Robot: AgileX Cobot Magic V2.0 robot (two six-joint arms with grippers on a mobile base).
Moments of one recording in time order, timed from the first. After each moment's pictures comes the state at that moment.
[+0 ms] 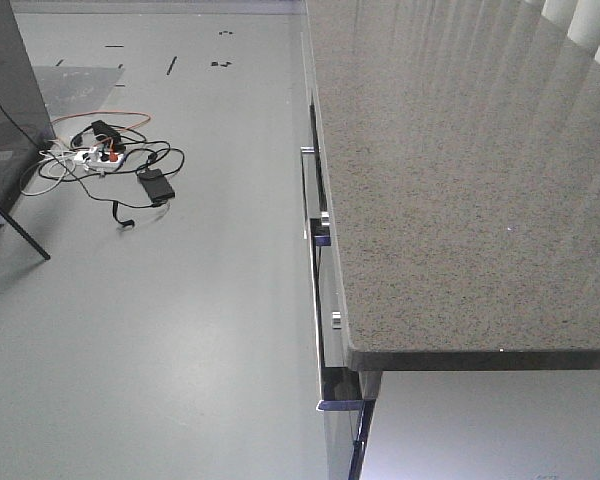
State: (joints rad) left arm 0.07 -0.01 0.02 -0.10 0.03 0.07; right arm 0.01 0.88 -1.18 0.21 0.73 -0.20
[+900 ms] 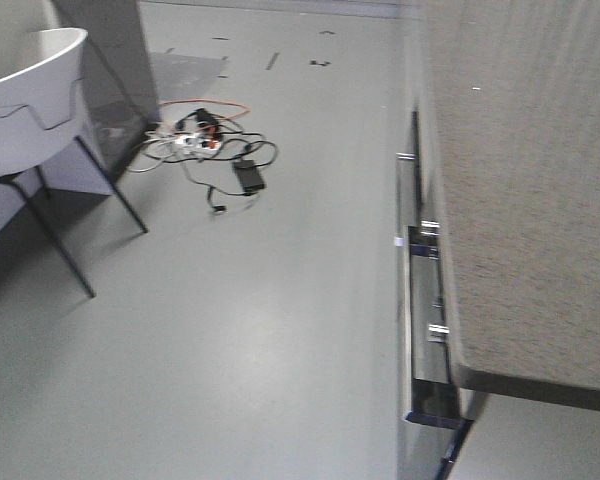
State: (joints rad) left arm 0.07 -0.01 0.02 -0.10 0.03 0.07; right arm 0.01 0.88 -1.18 0.21 0.74 -0.20
